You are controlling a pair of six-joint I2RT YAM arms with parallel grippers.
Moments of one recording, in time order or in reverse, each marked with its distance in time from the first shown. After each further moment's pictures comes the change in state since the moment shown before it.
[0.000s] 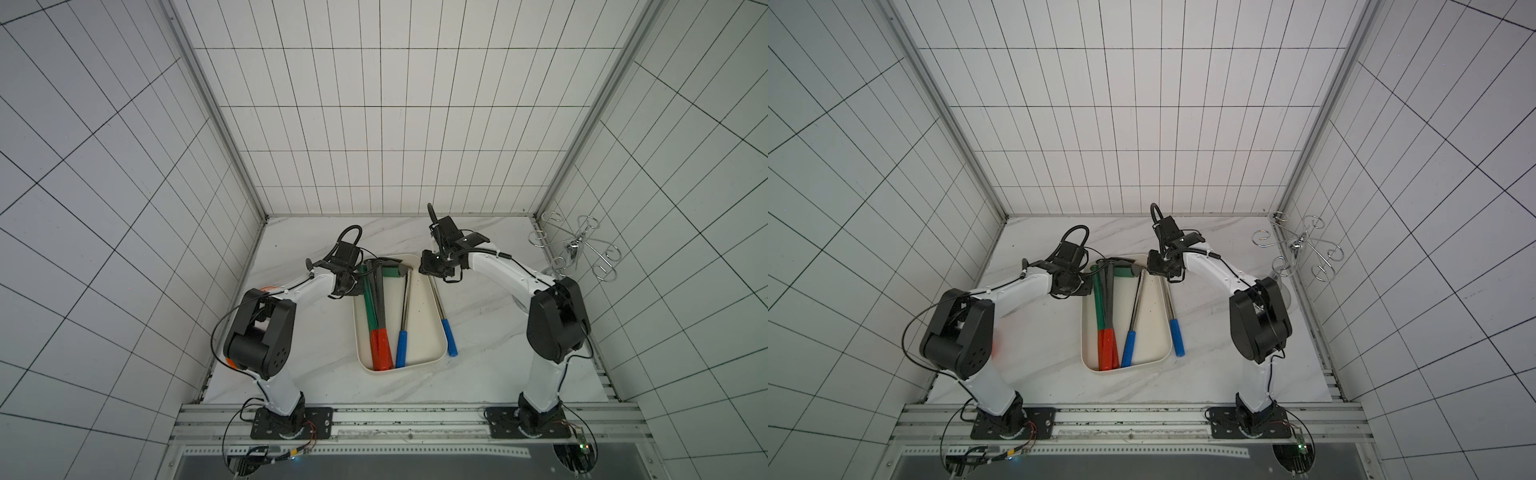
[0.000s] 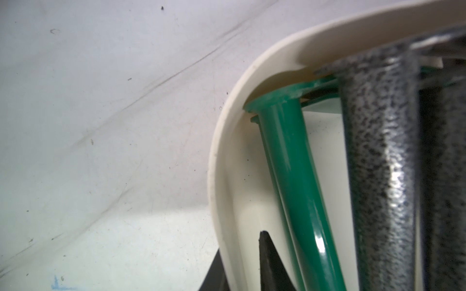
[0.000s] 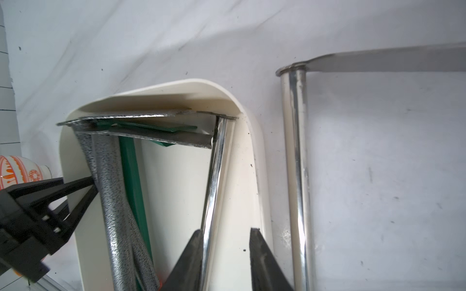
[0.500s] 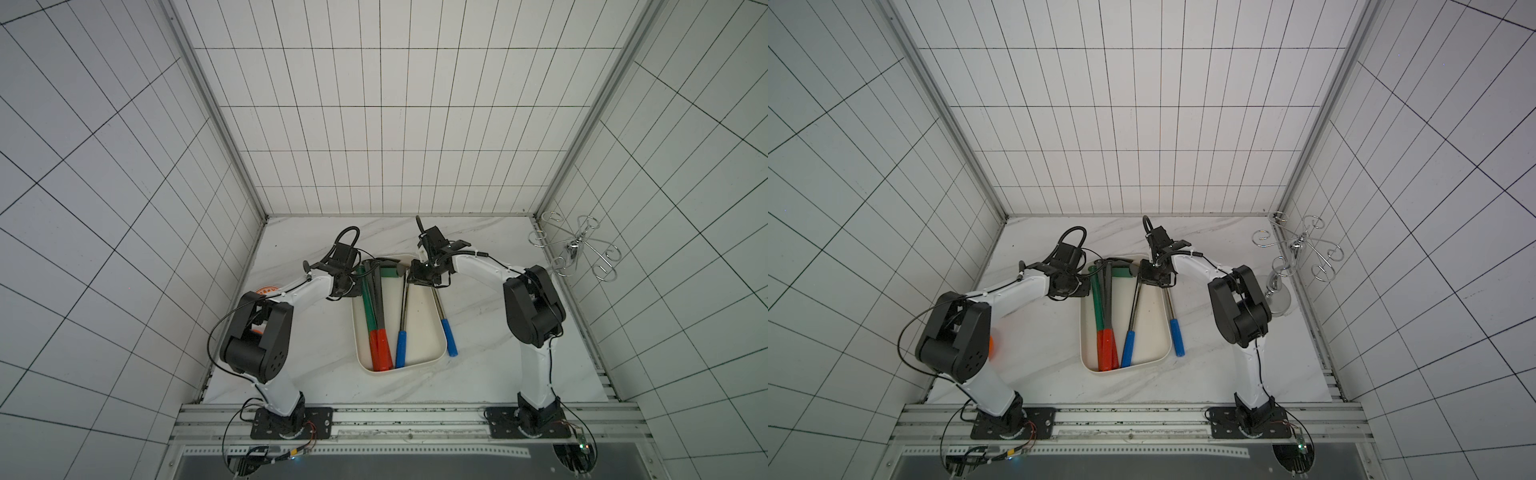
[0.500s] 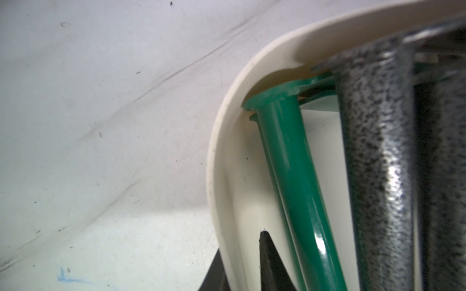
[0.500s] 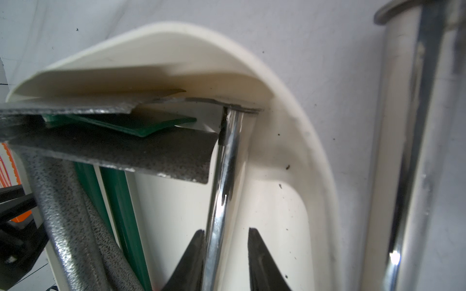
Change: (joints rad) left arm 0.011 -0.035 -0.039 0.010 0.001 0.000; right arm 0.022 0.208 -0.001 0.114 -0.153 0.001
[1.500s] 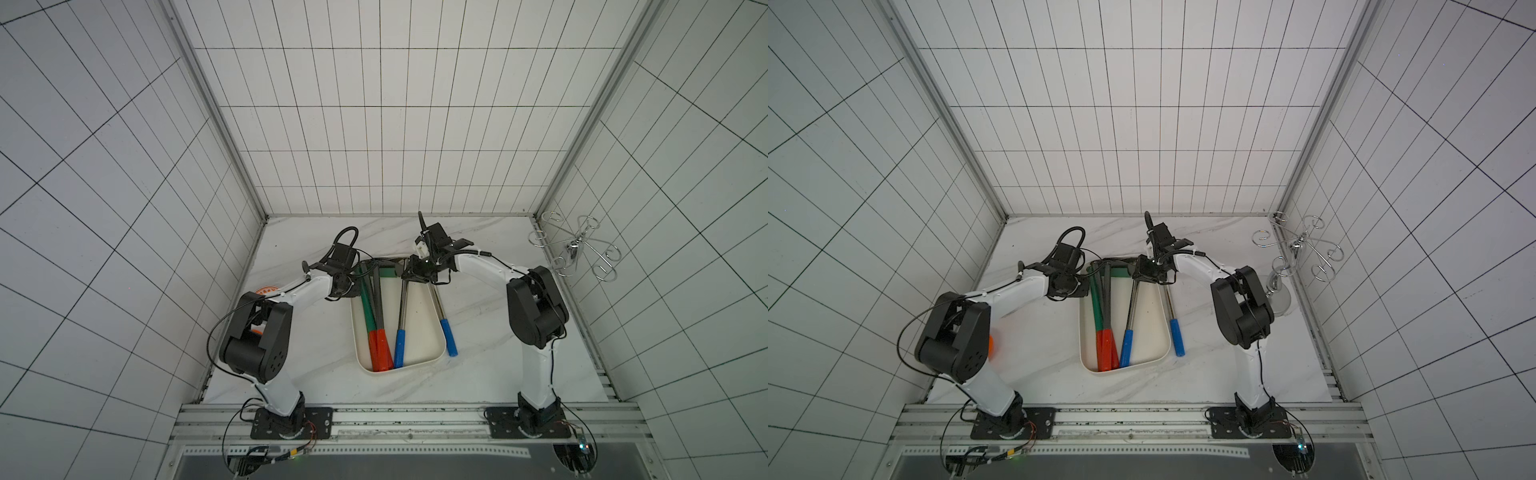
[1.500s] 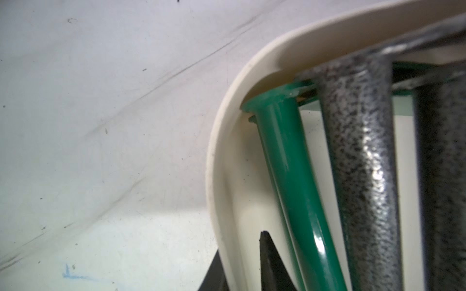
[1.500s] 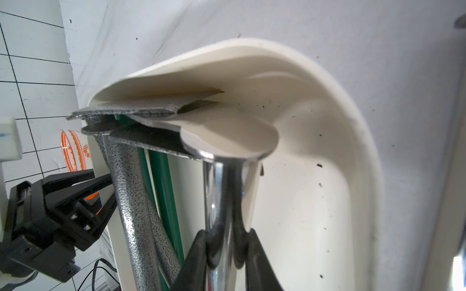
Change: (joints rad) left arm 0.008 -0.003 -0.005 -0.002 -0.002 0.000; right arm -0.008 -0.016 -0.001 0.061 -0.127 0.031
